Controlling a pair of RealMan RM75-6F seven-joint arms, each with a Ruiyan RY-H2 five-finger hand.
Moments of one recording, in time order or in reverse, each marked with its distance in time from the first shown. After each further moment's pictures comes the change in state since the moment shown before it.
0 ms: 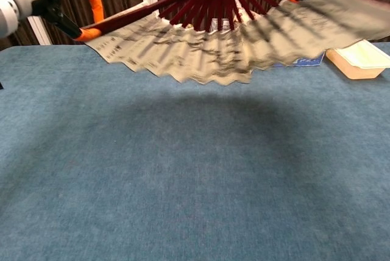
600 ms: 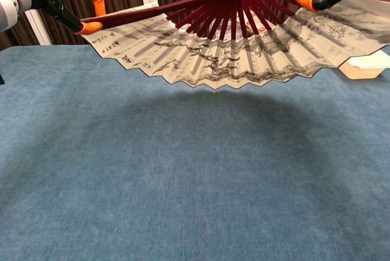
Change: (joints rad) left arm -0.015 -0.007 0.001 -0.008 0.009 0.020 -0.005; right arm -0.037 0.011 -0.048 0.085 -0.085 0.014 0.047
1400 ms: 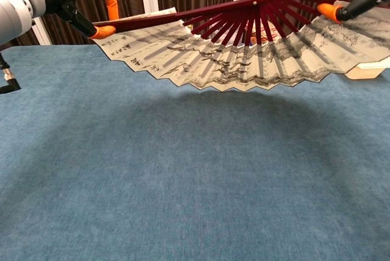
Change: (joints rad) left arm -0.016 -0.028 0.021 -0.031 0.004 0.027 0.024; right arm -0.063 0.029 -0.046 0.047 -0.071 0.010 0.065
